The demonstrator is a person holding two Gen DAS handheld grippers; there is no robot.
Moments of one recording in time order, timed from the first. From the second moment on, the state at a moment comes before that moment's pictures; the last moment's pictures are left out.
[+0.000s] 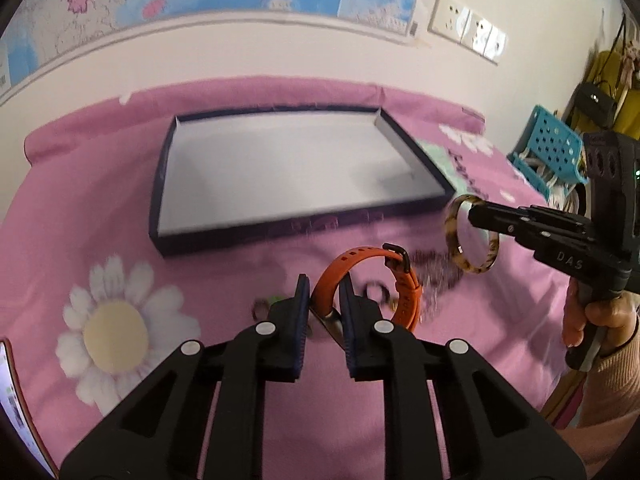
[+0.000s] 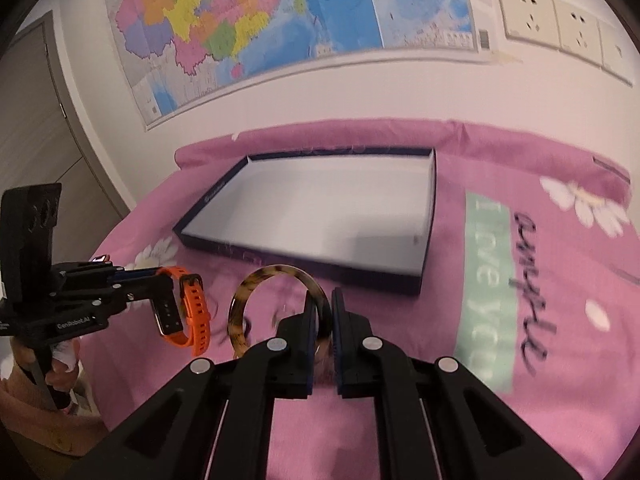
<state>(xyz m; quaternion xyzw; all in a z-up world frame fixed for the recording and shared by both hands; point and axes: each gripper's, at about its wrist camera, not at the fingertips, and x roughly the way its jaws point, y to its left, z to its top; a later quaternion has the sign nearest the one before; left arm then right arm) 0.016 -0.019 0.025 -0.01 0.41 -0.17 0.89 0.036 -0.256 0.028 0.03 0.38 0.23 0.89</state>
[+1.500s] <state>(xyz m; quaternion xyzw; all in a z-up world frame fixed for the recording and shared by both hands) 0.232 -0.016 0.002 -0.01 0.47 -0.13 0.88 0.264 -0.216 -0.011 0.04 0.49 0.15 0.86</state>
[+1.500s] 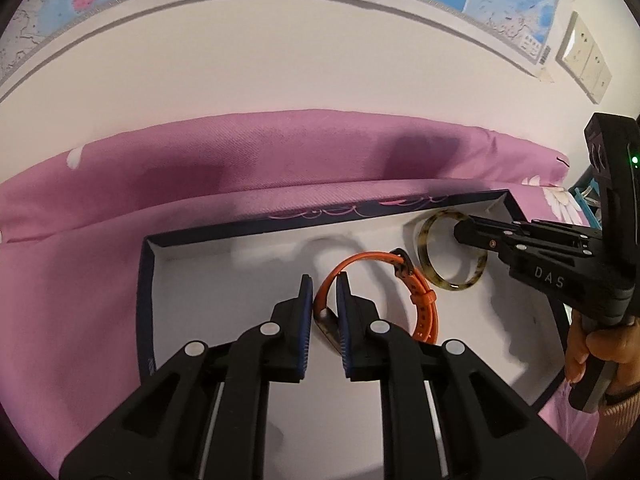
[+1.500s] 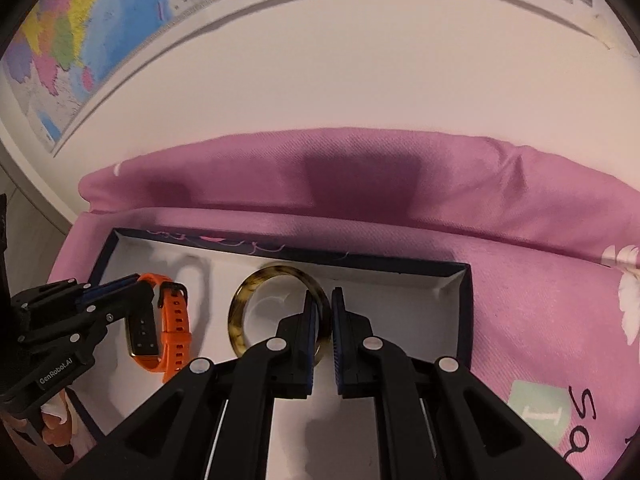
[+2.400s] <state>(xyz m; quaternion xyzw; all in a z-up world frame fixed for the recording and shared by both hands) 0.123 0.005 0.051 -0.01 0.37 -0.14 0.92 0.077 -0.251 0.009 -0.01 0.42 0.26 0.87</state>
